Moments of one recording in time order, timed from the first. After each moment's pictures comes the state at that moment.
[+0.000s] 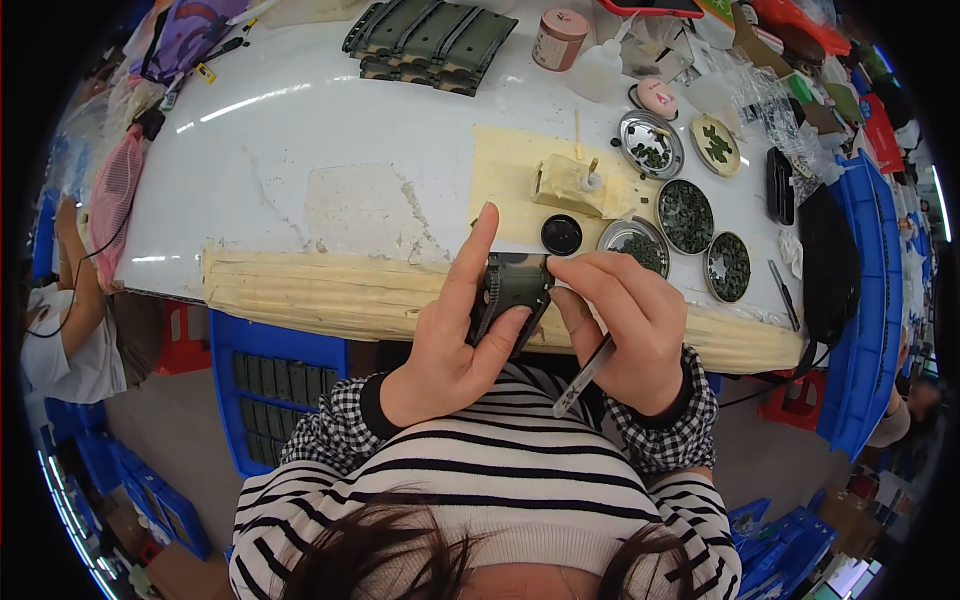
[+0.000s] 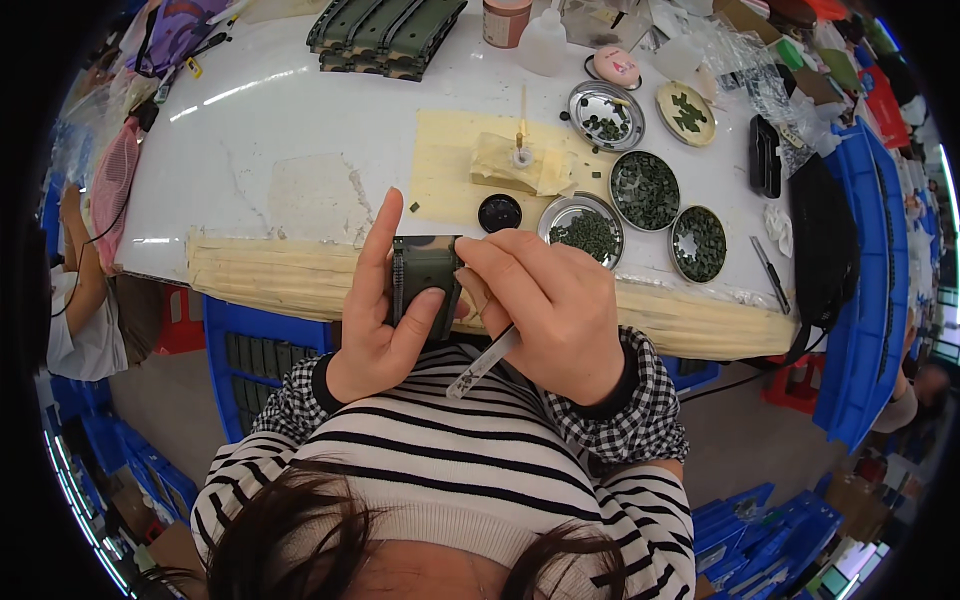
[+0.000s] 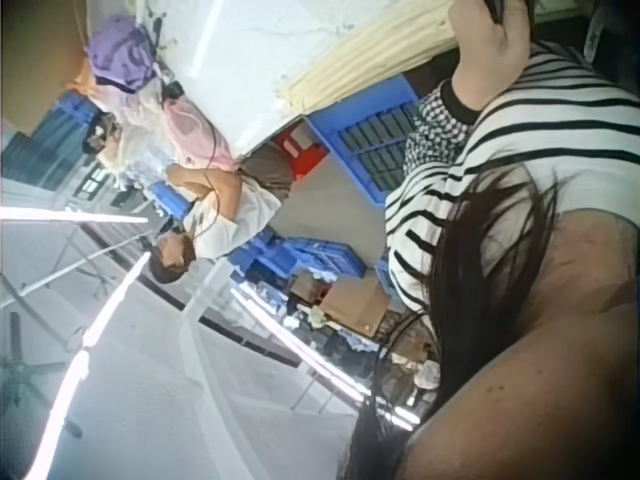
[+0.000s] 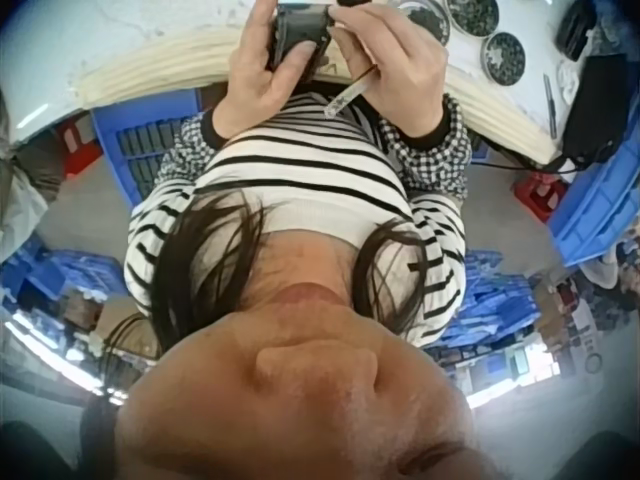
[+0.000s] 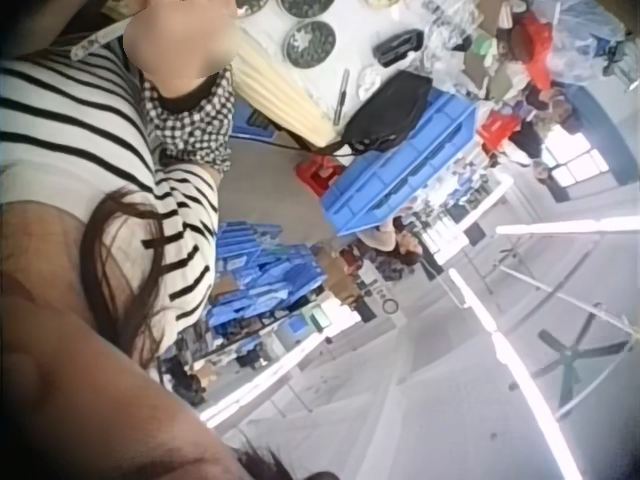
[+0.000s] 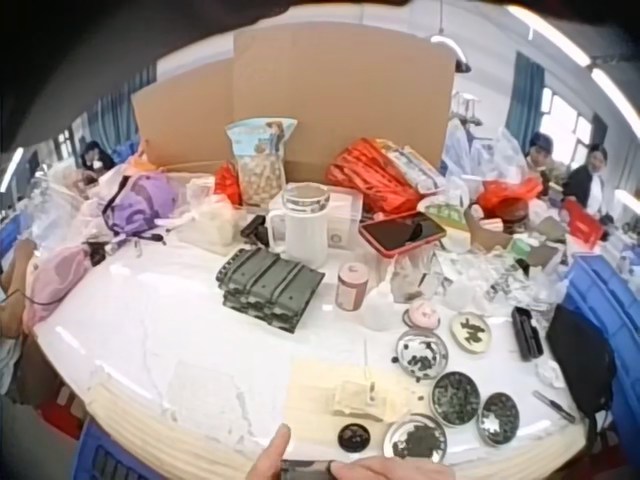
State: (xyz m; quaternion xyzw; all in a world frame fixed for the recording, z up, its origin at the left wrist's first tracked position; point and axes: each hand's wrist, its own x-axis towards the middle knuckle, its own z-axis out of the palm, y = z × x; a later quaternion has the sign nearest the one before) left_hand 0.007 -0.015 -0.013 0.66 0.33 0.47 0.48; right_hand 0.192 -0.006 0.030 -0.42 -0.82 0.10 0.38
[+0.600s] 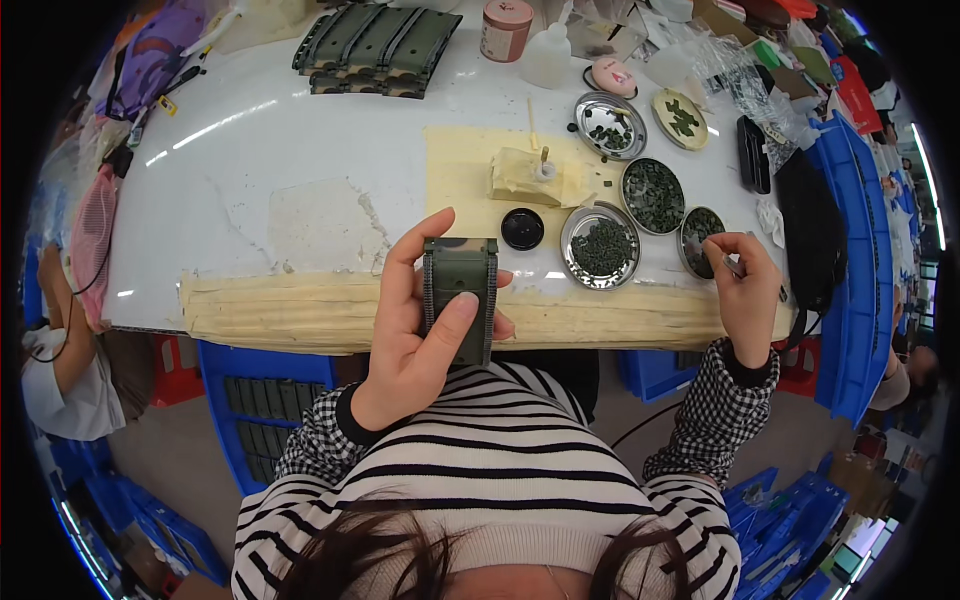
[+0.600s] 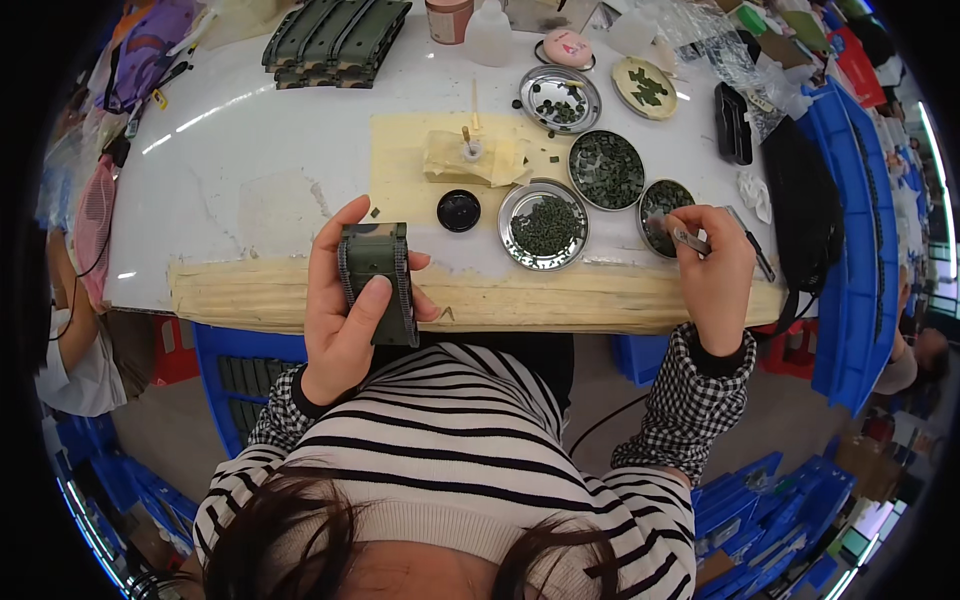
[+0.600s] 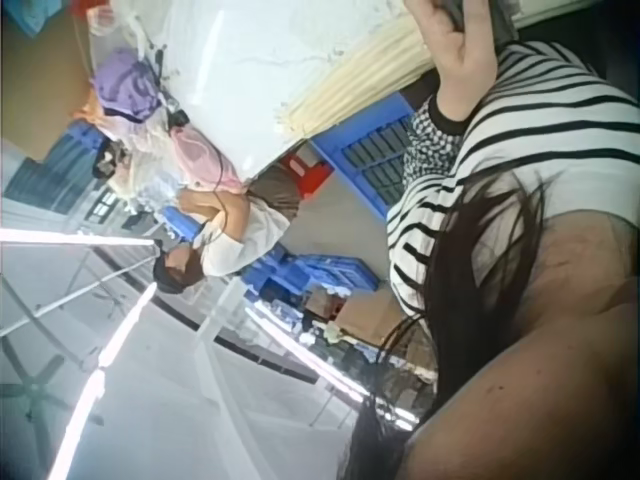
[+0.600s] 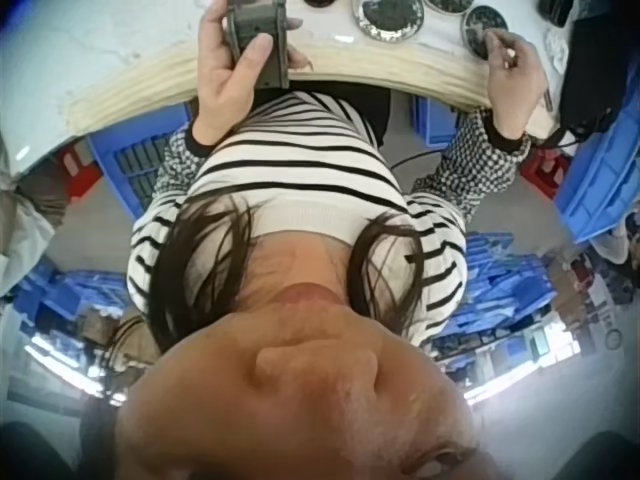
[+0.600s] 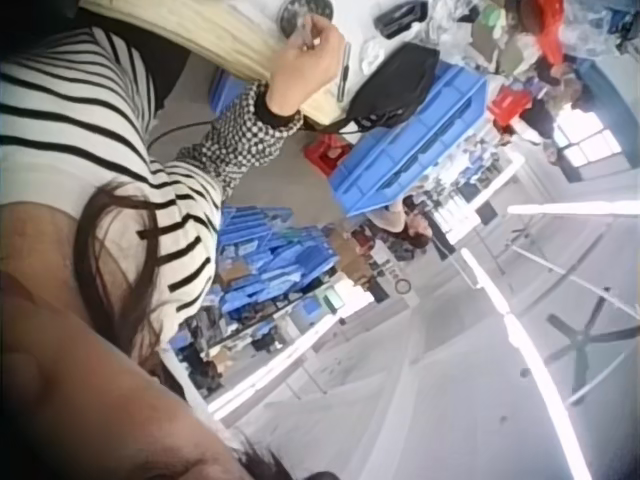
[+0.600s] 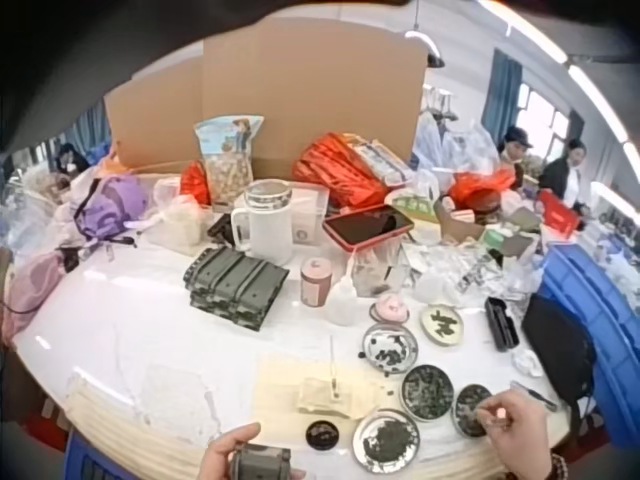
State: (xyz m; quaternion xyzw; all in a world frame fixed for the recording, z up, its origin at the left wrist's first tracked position) left_hand 0.009 -0.013 -0.002 0.46 0.31 0.47 0.68; right_hand 0.344 -0.019 0.018 -0.70 -0.65 0.04 0.28
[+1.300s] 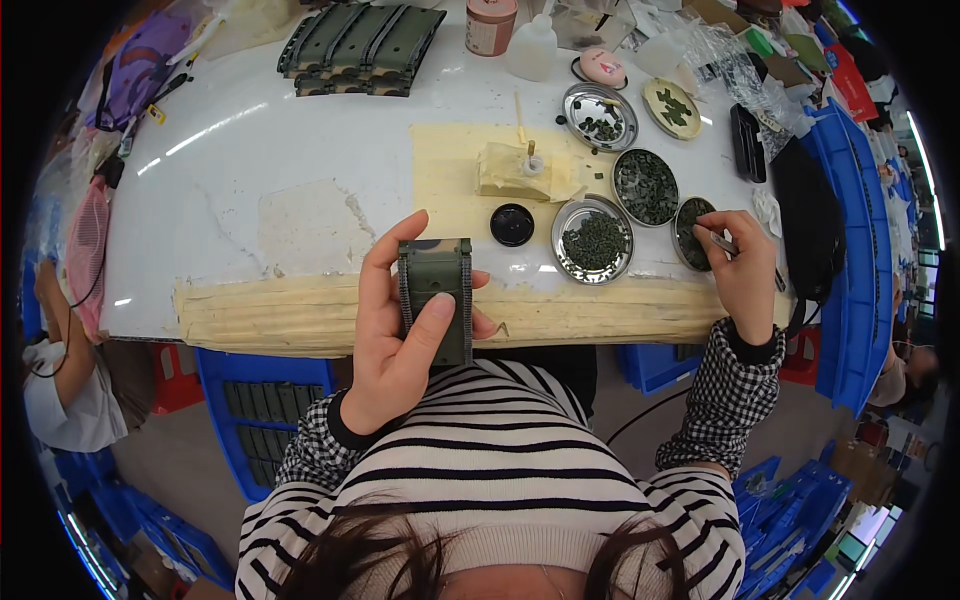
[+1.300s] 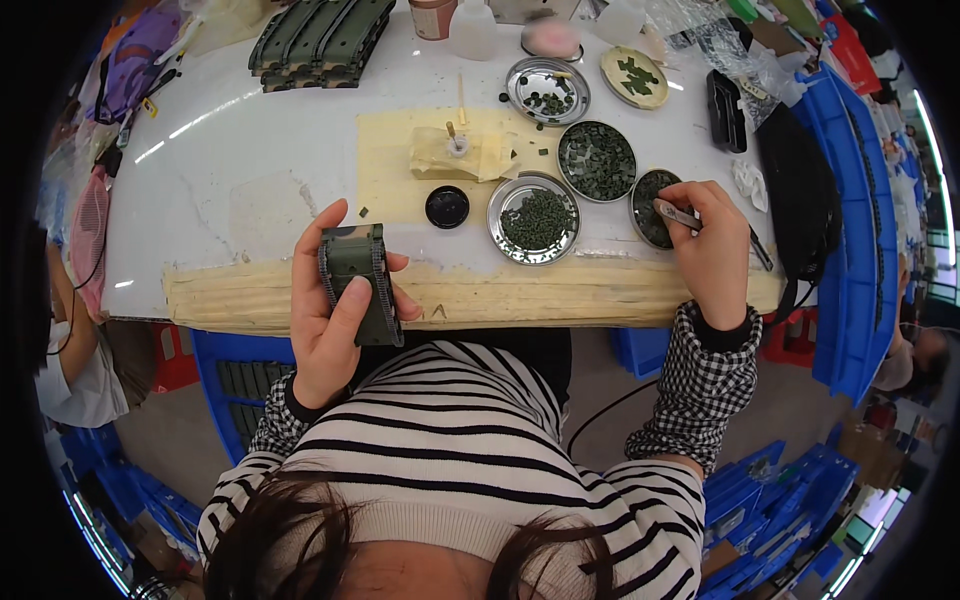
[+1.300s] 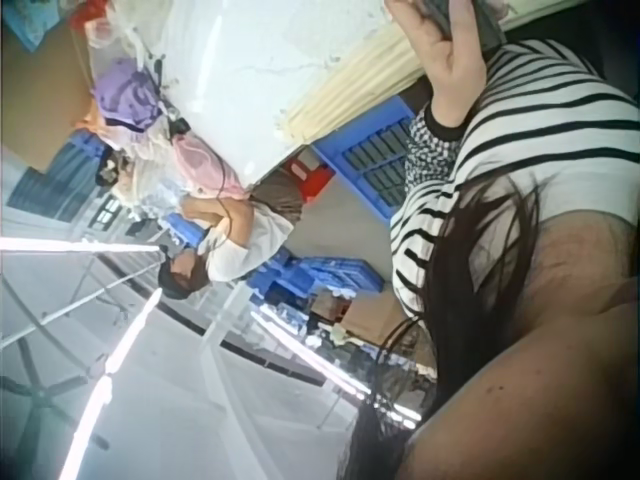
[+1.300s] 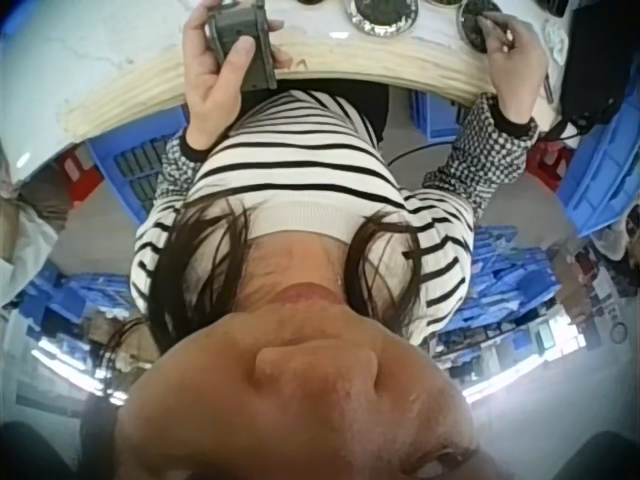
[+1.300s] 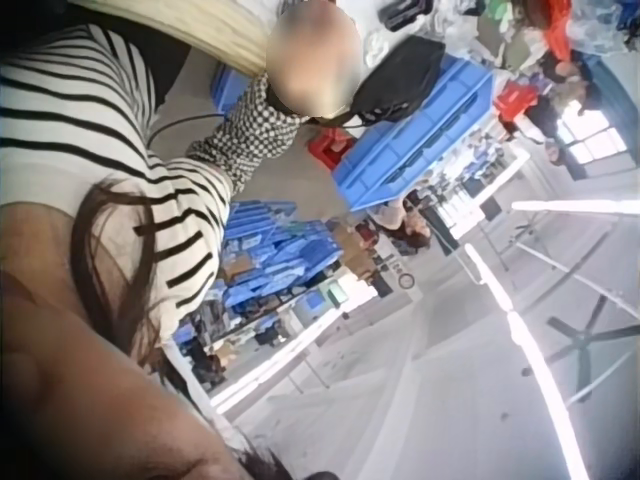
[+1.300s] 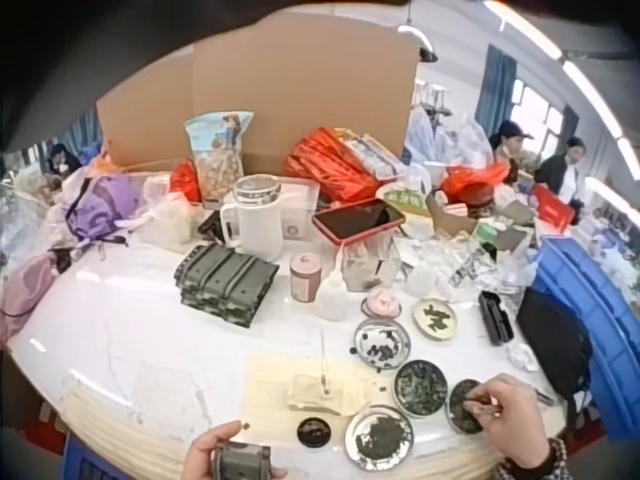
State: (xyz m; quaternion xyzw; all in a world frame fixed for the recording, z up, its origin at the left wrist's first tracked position) left_hand 0.004 -0.014 -0.005 0.46 0.33 0.47 0.68; right_hand 0.347 -0.006 0.021 -0.70 -0.67 0.07 0.24
